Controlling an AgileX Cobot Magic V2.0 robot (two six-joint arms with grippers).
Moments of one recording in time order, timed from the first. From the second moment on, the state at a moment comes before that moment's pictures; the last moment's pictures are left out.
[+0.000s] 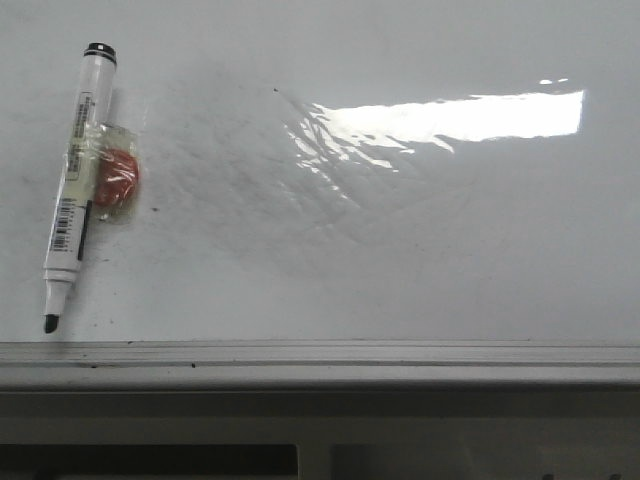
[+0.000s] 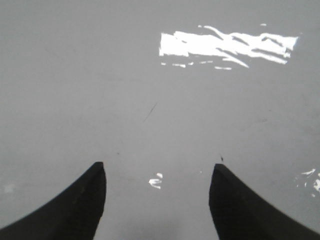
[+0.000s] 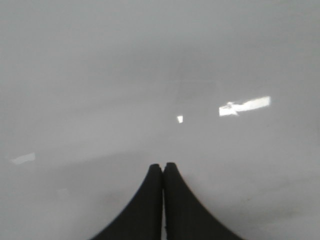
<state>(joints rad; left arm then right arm) -0.12 0.26 -0.15 -0.06 0.07 -0.07 -0.12 0.31 -0.23 0.21 0.36 0.03</state>
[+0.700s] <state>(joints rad) -0.73 0.83 -0.15 -0.14 -0.46 -0.07 -0.12 0.31 -0.23 0.21 0.36 0.03</state>
